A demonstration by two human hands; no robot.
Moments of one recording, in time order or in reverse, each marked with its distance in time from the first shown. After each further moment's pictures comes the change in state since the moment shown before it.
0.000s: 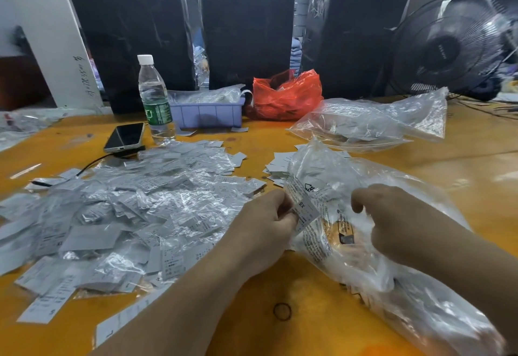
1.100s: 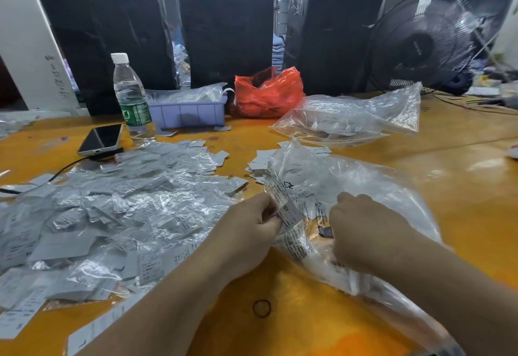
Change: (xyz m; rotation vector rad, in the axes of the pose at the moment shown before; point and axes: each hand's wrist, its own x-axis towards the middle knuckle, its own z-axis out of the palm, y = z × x) left_hand -0.002 0.000 0.004 0.067 -0.057 0.003; right_hand -0.007 -0.031 0.001 -0.193 -0.204 0.117
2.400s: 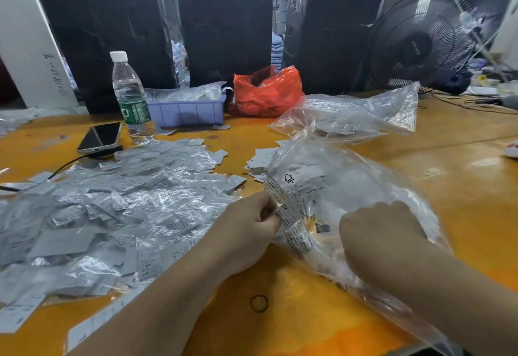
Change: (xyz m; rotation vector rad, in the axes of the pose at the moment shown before) left_hand 0.002 -0.003 0.002 -0.006 0.003 0.025; right_hand -0.015 0.009 0.004 -0.321 0.074 -0.009
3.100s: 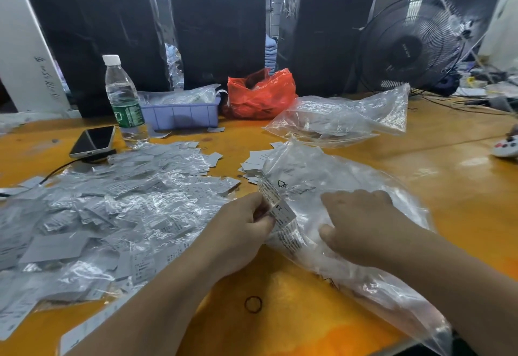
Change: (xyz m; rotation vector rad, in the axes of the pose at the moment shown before) left_hand 0.000 0.000 -0.002 -0.024 0.010 0.004; right_hand 0.020 0.009 0.008 0.351 0.035 -0.023
